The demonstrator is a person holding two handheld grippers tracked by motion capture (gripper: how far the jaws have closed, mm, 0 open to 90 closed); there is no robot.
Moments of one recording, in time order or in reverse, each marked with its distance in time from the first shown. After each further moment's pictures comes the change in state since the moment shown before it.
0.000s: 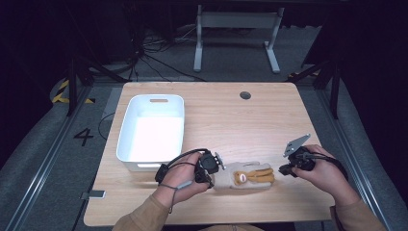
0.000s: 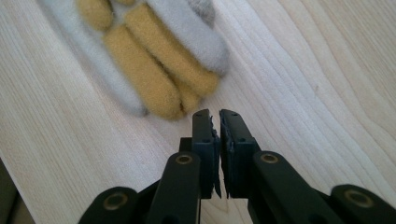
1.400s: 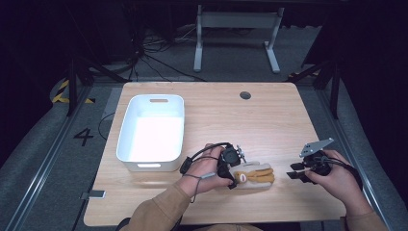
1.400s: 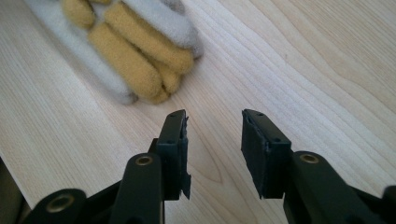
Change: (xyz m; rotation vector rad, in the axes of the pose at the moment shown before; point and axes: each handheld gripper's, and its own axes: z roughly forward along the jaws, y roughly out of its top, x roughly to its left) left arm 0.005 0.057 0.039 -0.091 0.045 0.089; right arm -0.005 -0.039 -0.014 -0.131 -0.027 0.135
